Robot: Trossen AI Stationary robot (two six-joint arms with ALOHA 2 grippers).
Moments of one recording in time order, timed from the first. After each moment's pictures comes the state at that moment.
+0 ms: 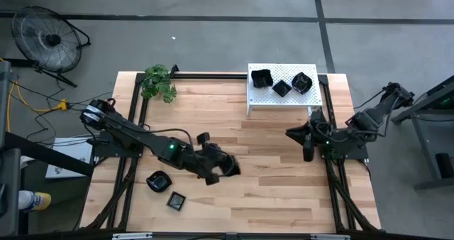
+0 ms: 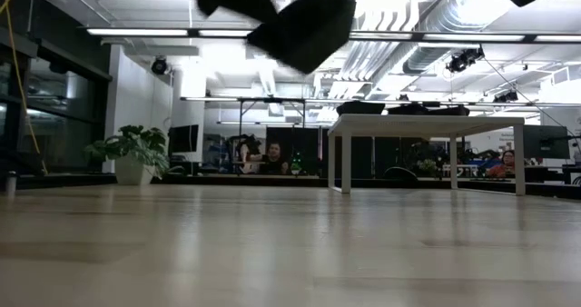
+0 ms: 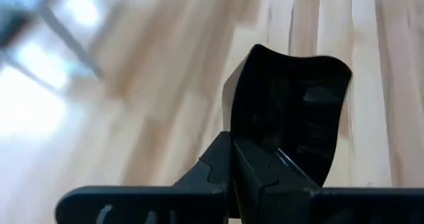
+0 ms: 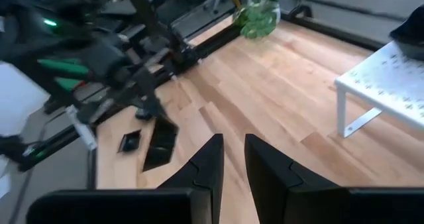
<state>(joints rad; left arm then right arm) -0.42 1.60 1.24 -0.44 -0.53 -0.43 0.62 0.81 0.89 -0.63 0.78 0.89</state>
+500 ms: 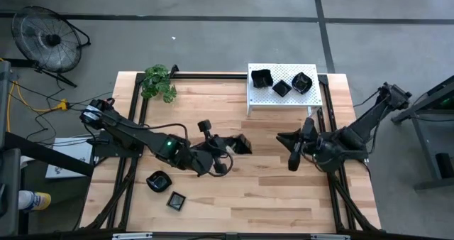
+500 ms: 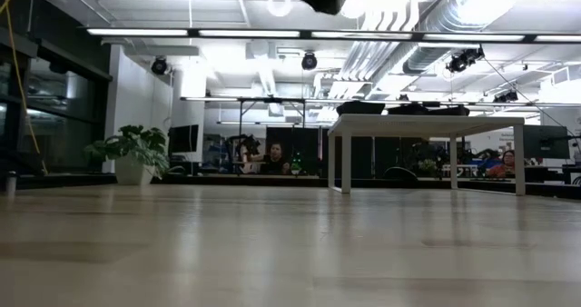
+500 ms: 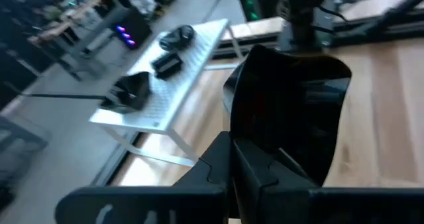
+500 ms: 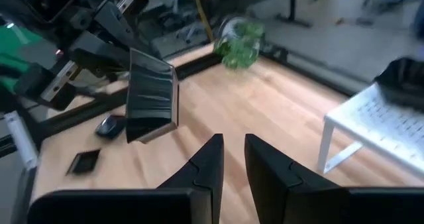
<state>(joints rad) -0.42 1.60 1.38 -0.34 -0.91 -0.08 0.69 1.02 0.89 -0.47 1.02 0.79</state>
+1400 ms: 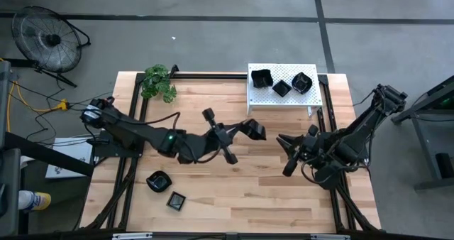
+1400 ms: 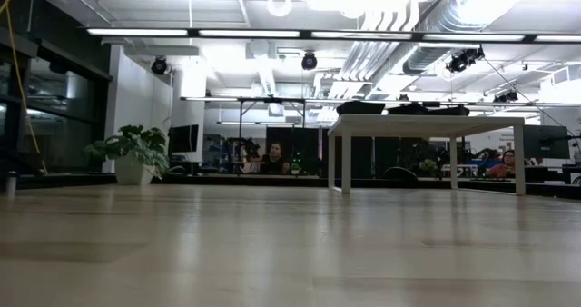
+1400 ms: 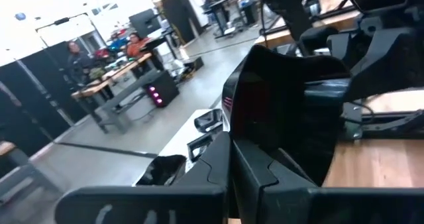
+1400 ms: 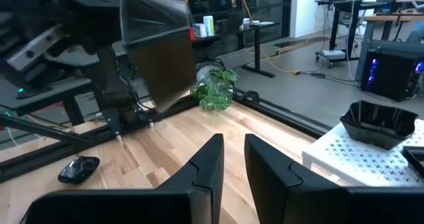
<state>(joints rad) -0.37 1.60 1.42 0.10 -0.94 0.28 0.79 1.15 0.89 -0.31 1.36 0.72</state>
